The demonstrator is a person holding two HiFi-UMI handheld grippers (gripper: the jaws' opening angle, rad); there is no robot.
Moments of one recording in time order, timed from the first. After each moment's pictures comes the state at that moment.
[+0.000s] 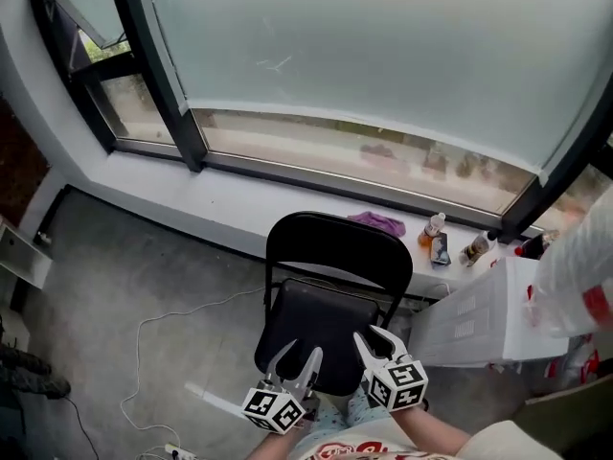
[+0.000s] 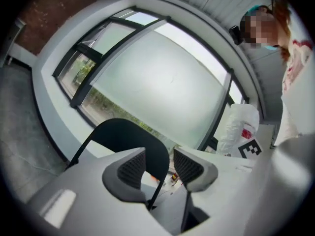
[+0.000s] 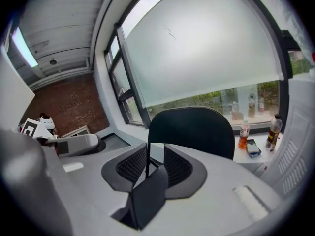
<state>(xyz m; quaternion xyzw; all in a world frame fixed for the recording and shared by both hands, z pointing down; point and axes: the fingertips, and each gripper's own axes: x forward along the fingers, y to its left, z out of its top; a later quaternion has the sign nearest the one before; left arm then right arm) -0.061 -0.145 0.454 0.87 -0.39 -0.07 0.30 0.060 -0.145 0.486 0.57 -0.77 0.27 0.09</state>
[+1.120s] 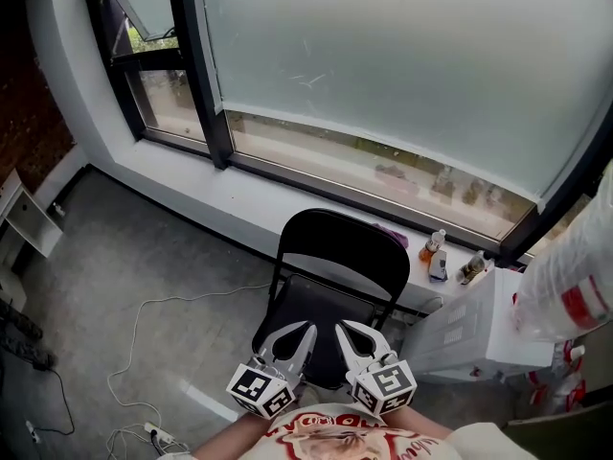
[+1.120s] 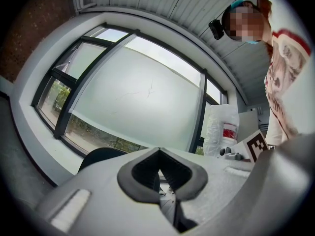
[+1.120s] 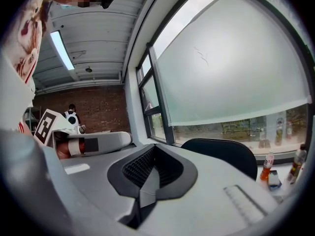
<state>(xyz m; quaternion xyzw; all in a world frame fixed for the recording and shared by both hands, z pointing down) -0.059 -0.112 0.344 0.91 -0.36 -0.09 0.16 -0.004 -0.111 0.376 0.48 -0.86 0.14 0.03</state>
